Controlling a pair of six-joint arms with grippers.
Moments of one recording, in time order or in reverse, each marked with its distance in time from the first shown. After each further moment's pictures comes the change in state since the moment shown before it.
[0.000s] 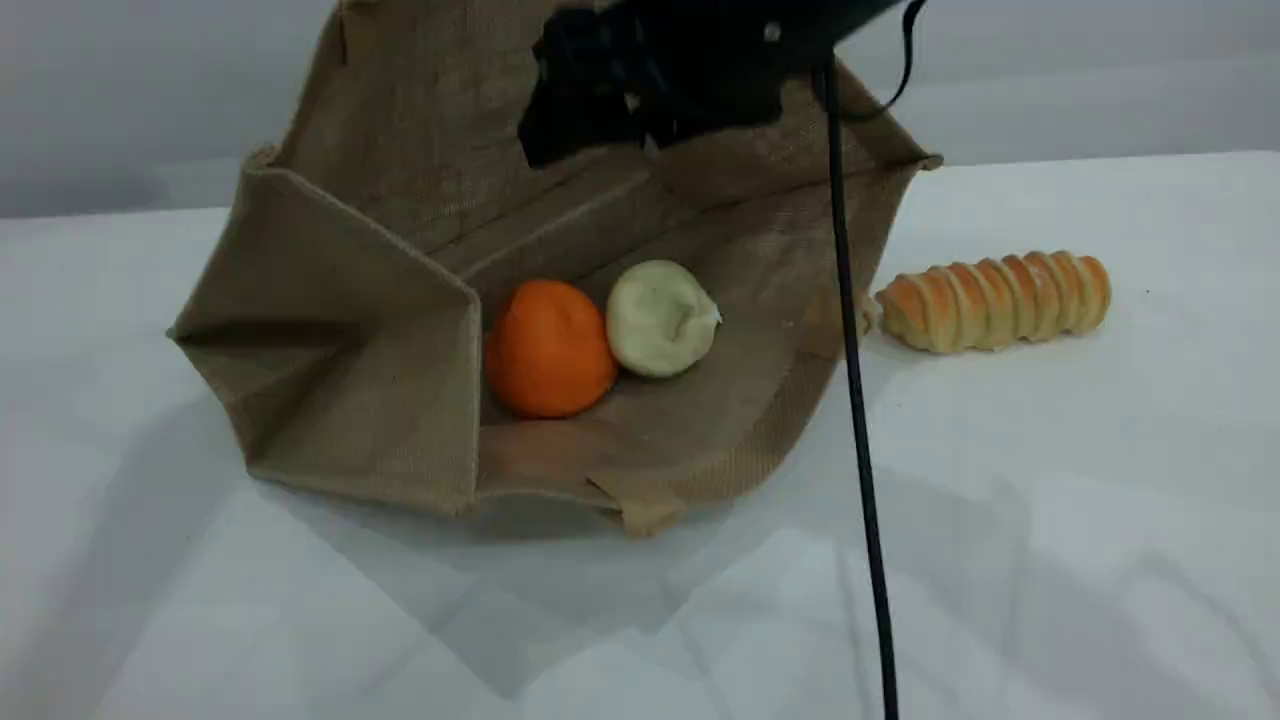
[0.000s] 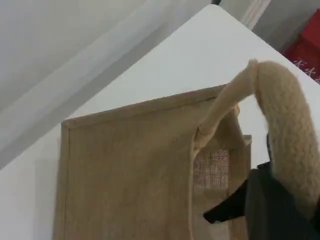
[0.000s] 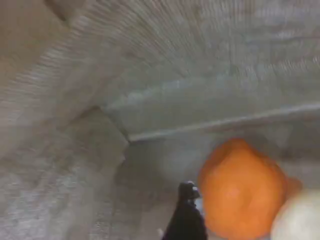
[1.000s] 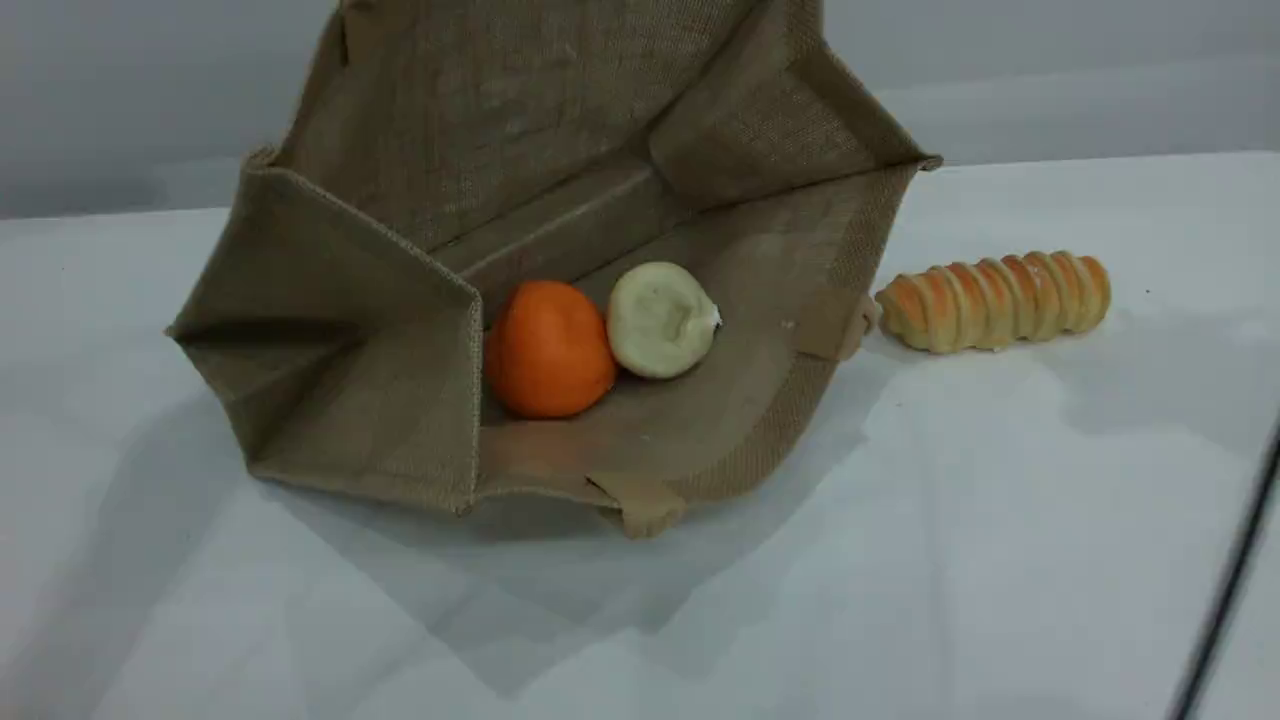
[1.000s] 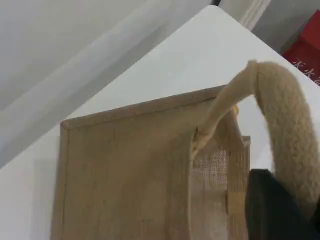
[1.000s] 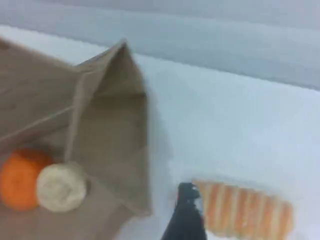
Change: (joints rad) left arm 0.000 0.000 0.000 -0.002 0.000 -0.004; right arm -0.600 -0.339 0.000 -0.548 0.341 0.420
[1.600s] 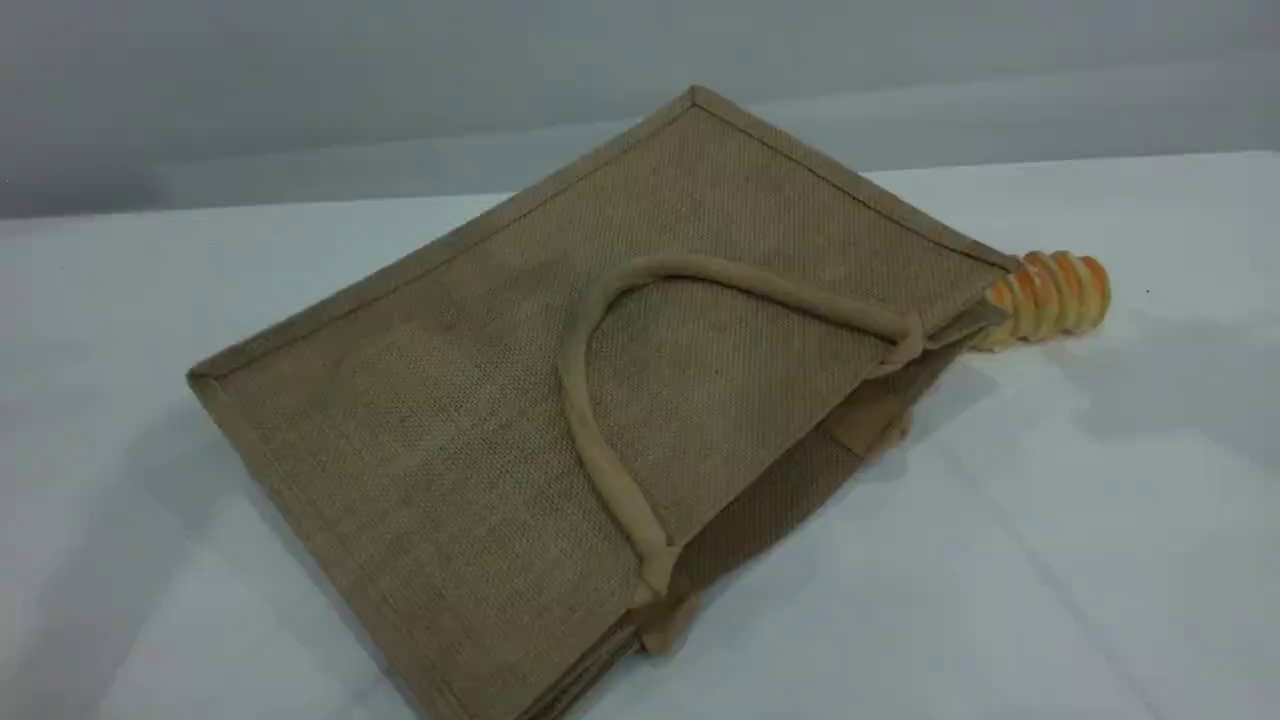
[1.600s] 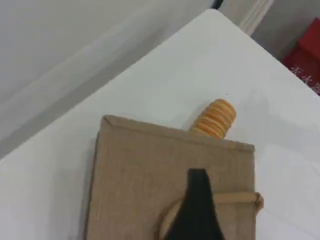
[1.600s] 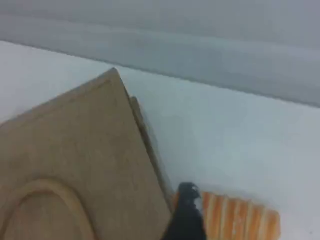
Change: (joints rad) left arm 0.003 -0.008 -0.002 0.009 0.000 -0.054; right arm -0.006 -0.058 0.000 -0.006 0.007 -0.001
